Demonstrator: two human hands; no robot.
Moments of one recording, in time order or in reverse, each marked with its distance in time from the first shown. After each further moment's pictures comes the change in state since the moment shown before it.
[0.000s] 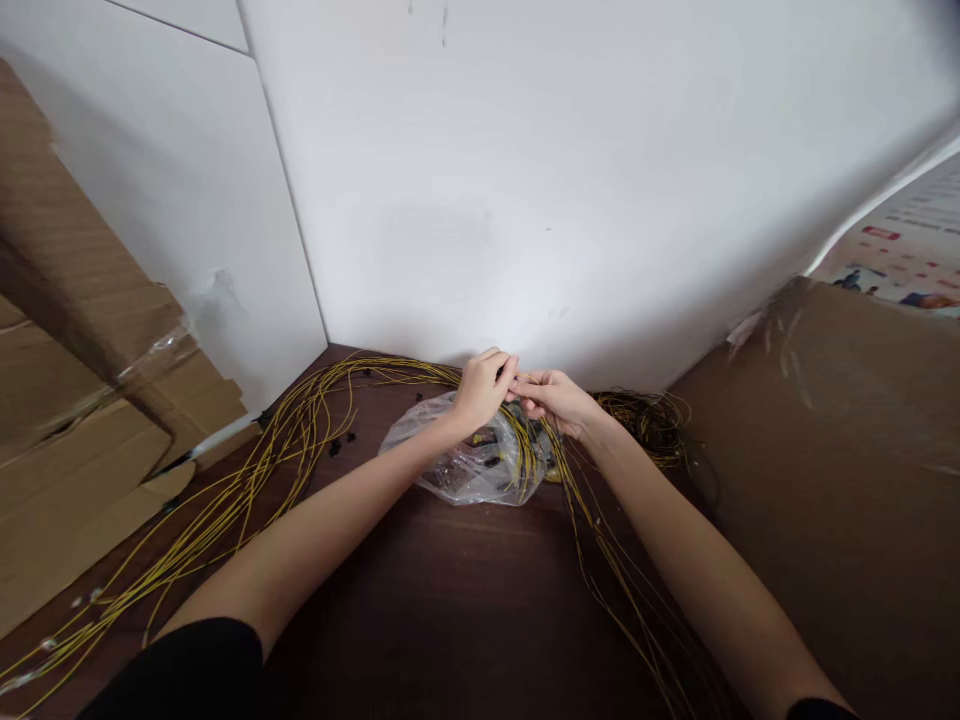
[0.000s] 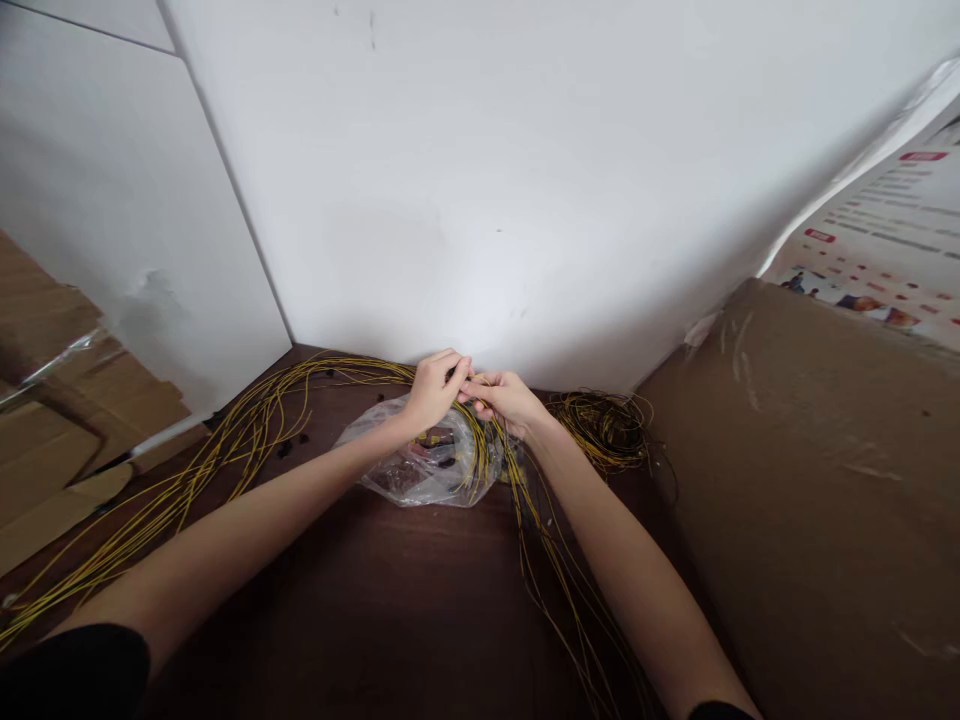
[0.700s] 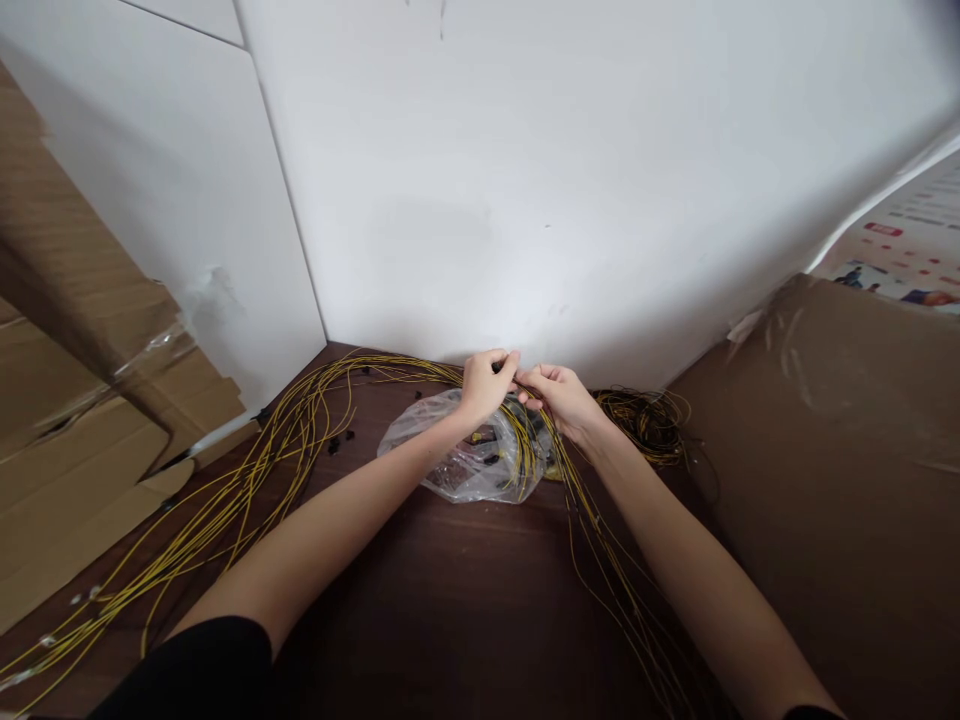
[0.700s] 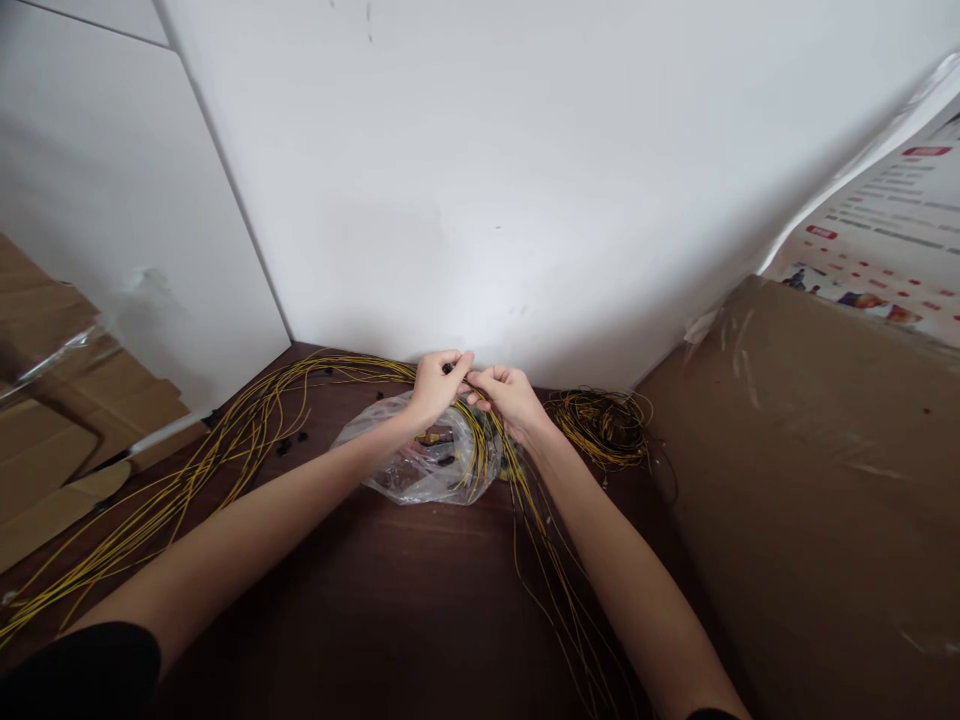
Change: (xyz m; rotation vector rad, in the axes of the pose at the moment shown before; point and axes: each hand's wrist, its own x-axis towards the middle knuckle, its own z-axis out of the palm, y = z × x) left_hand 0.002 0.015 0.008 -0.381 0.056 -0.448; right_hand -0.008 -0.002 0.007 0.041 0.142 -0.154
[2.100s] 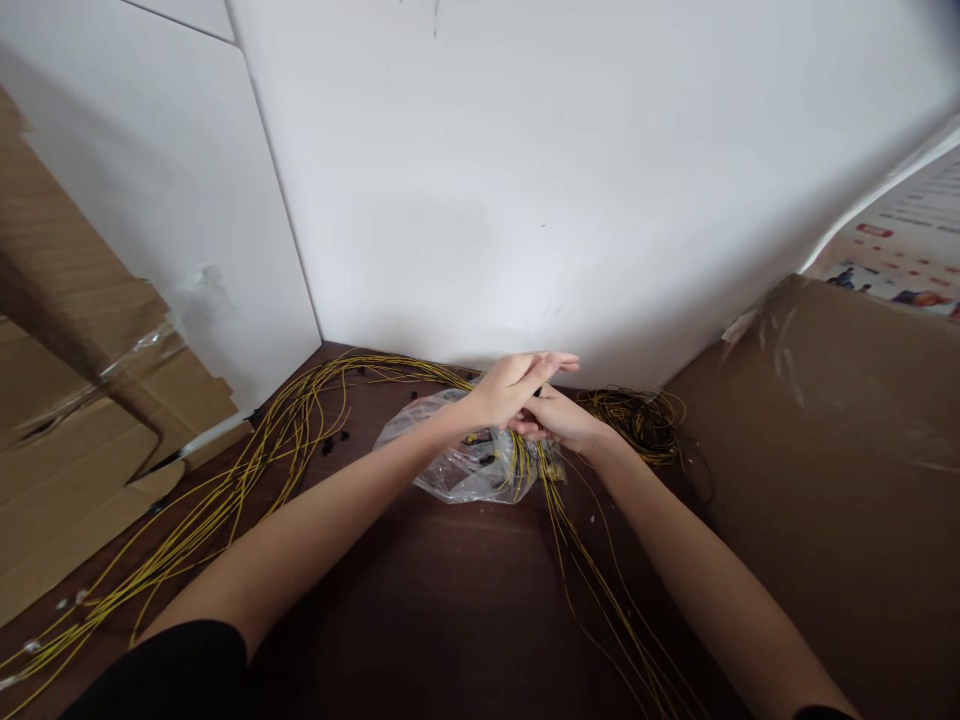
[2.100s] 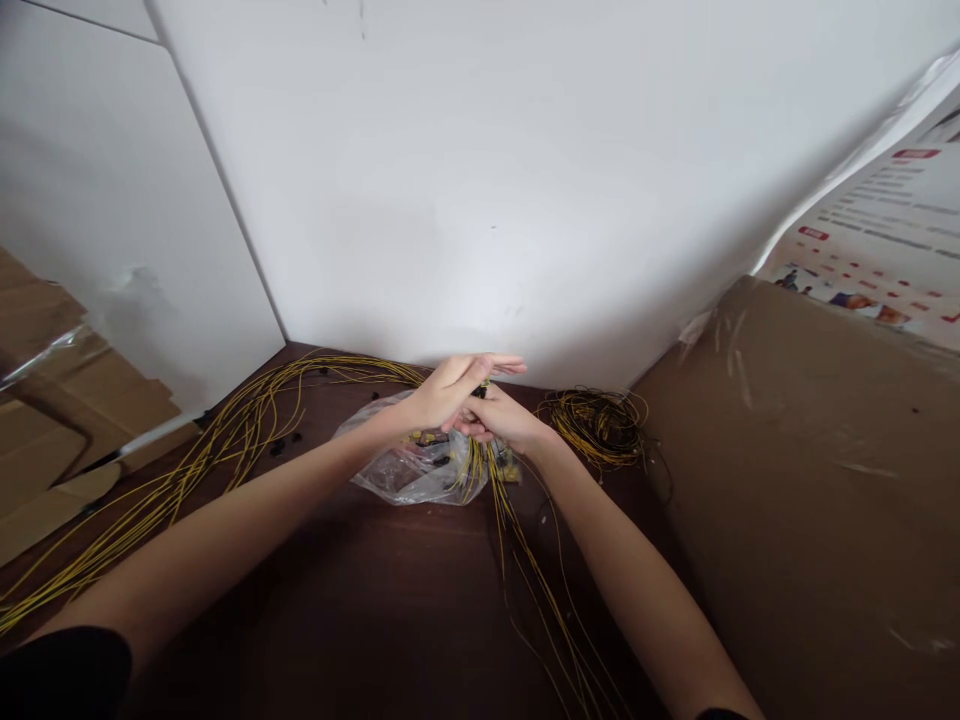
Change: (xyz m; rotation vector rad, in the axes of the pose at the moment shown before) left_hand -0.007 0.043 -0.008 -0.075 -0.616 0.335; right_hand -0.013 0.004 -0.007 -0.288 -0.338 0.123
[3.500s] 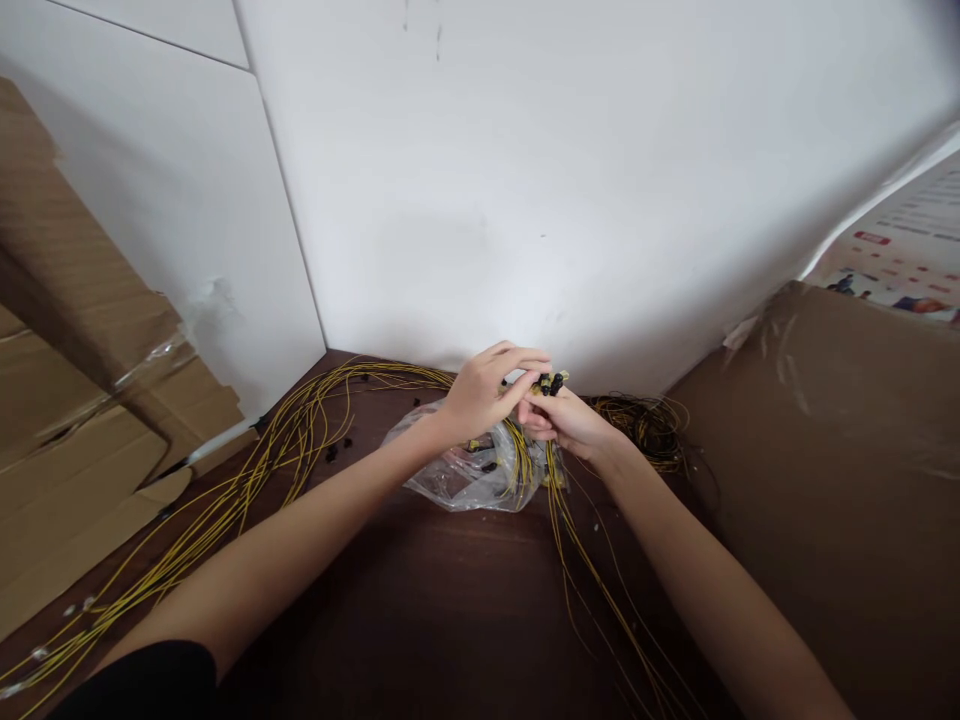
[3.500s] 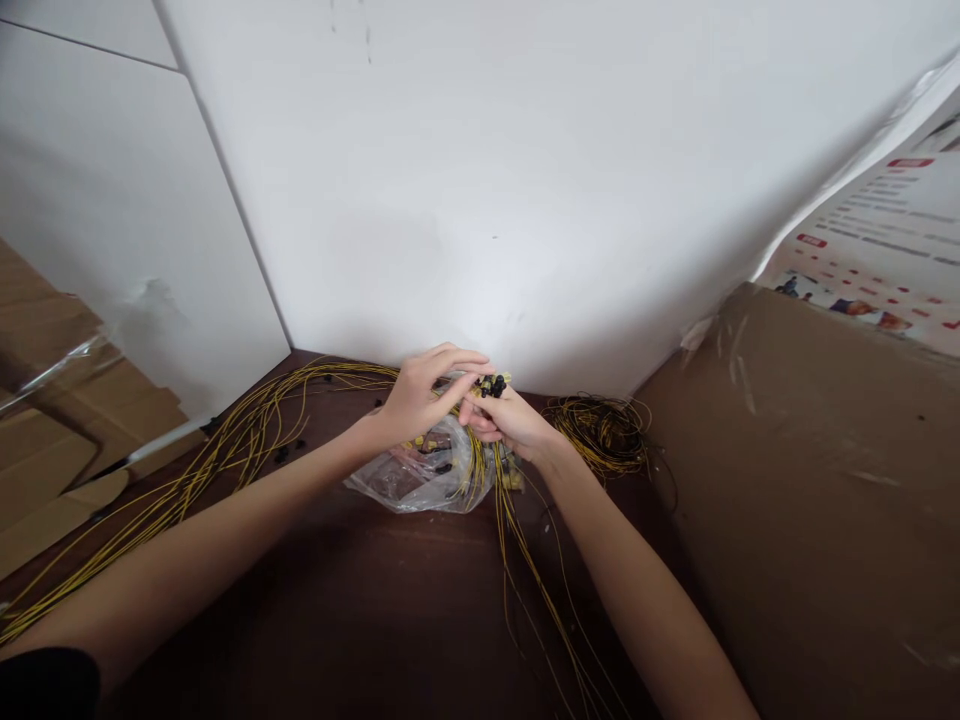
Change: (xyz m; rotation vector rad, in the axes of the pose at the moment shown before) left_hand -0.019 0.010 -0.017 0.432 0.270 0.262; right_hand -0.003 -0.005 -0.005 0.209 -0.021 -0.066
